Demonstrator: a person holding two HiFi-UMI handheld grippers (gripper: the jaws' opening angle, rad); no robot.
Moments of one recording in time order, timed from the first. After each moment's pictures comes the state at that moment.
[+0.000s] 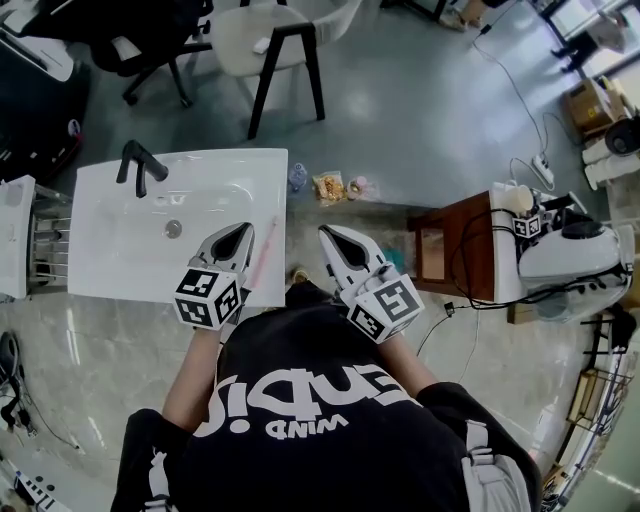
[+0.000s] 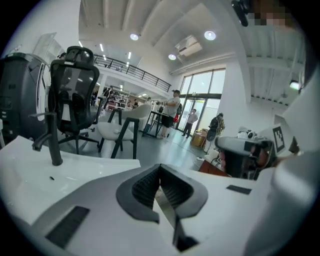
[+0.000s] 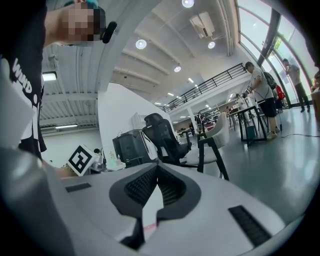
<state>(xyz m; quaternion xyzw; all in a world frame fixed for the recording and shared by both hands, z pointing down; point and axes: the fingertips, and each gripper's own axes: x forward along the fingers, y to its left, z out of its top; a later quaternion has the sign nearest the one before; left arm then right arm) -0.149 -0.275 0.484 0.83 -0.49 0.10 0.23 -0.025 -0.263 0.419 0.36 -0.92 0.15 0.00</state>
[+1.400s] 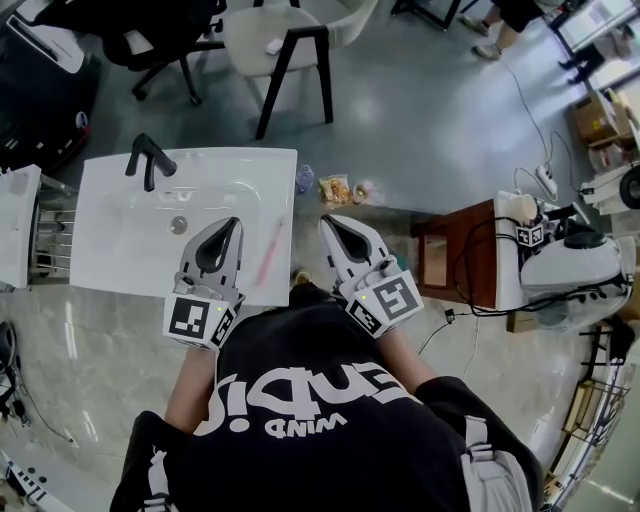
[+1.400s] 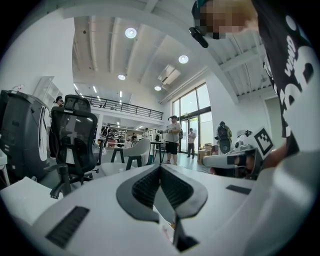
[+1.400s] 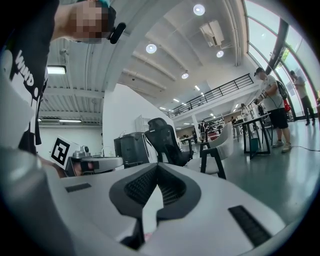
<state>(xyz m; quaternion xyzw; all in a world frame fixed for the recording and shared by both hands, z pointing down) -0.175 -0.259 0.397 0.84 -0.54 0.01 0.03 -0.041 -0.275 0.400 0.35 -0.93 0.08 -0.01</state>
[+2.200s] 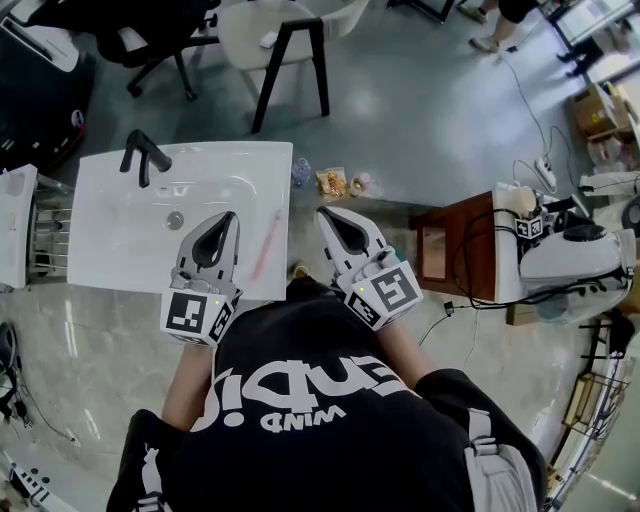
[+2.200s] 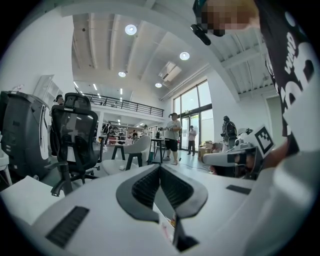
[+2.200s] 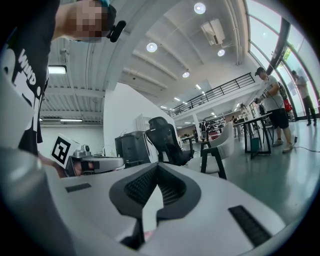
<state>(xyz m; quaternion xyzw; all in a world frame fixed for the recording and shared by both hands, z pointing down) -0.173 -0.260 0.401 0.84 -0.54 0.02 0.05 -0.041 -0.277 0.401 0.35 -0.93 0.08 0.00</state>
